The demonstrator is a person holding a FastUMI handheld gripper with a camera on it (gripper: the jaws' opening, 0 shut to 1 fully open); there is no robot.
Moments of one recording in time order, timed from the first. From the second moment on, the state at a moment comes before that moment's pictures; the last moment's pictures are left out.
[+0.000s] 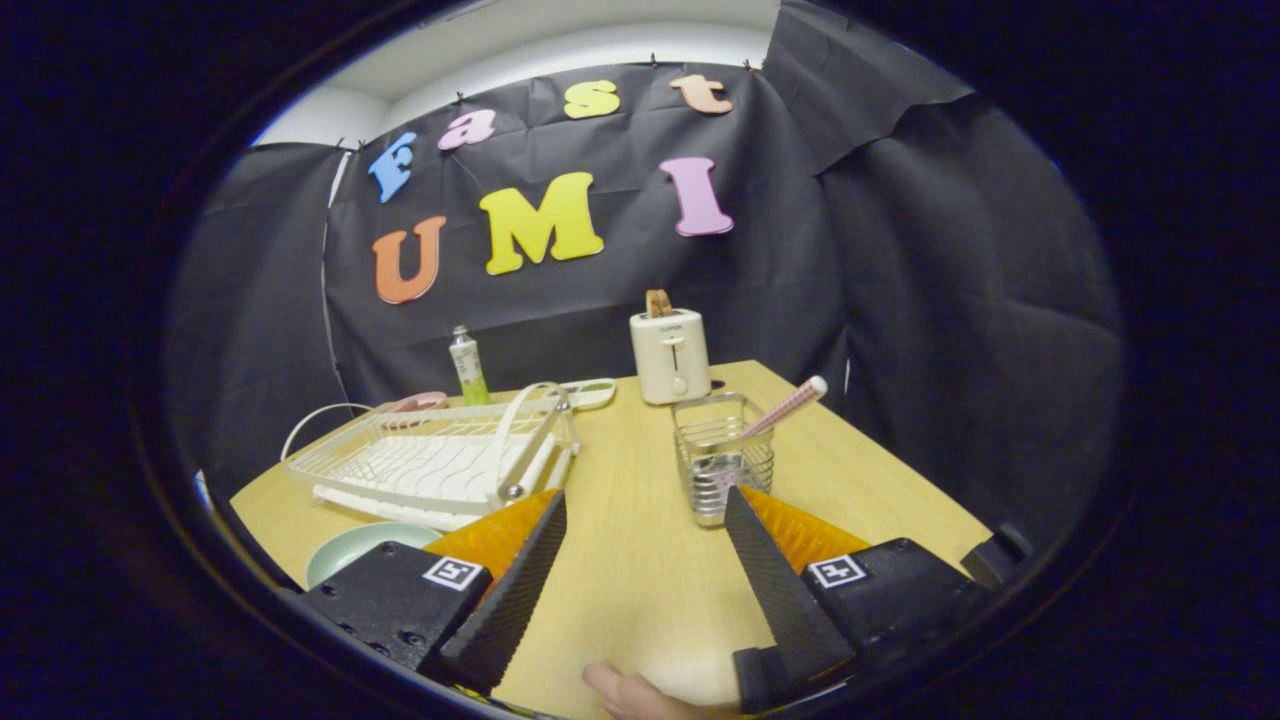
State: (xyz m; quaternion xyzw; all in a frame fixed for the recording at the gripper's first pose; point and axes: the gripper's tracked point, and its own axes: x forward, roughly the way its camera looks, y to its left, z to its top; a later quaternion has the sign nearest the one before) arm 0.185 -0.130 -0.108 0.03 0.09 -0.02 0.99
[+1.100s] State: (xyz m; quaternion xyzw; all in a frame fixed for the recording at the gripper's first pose) arm 0.262 -0.162 -0.044 0.02 0.00 -0.04 1.00
